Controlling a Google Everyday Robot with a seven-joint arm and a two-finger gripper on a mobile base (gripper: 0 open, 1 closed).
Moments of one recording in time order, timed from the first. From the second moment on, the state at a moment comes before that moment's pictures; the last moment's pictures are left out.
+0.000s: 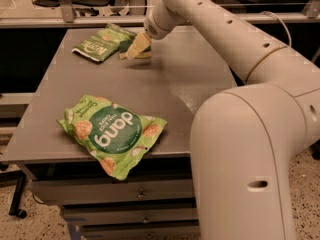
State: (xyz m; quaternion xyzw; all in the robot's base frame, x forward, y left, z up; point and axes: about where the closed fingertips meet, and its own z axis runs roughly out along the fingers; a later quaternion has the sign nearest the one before) arm 0.826 0.046 0.864 -0.47 0.80 0.08 0.37
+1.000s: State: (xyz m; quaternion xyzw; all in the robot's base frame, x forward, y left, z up) arm 0.789 -0.011 0.894 -0.41 0.78 0.20 0.42
